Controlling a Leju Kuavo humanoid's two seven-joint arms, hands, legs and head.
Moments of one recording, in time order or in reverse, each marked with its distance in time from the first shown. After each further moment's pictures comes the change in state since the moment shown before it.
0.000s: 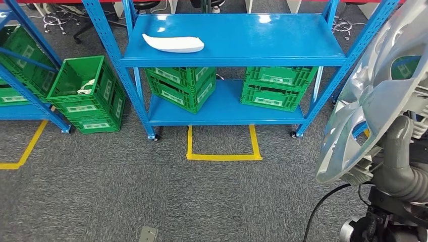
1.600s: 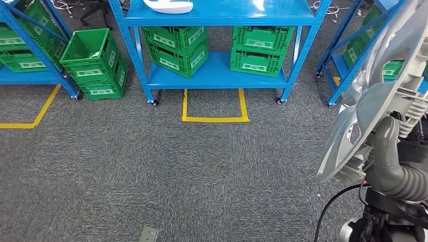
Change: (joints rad) left arm -0.005 0.005 -0.010 0.014 0.018 -0.040 0.054; right arm 0.023 -0.010 0.006 0.005 0.028 0.000 0.039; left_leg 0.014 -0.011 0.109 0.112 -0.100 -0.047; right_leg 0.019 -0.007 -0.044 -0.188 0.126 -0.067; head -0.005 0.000
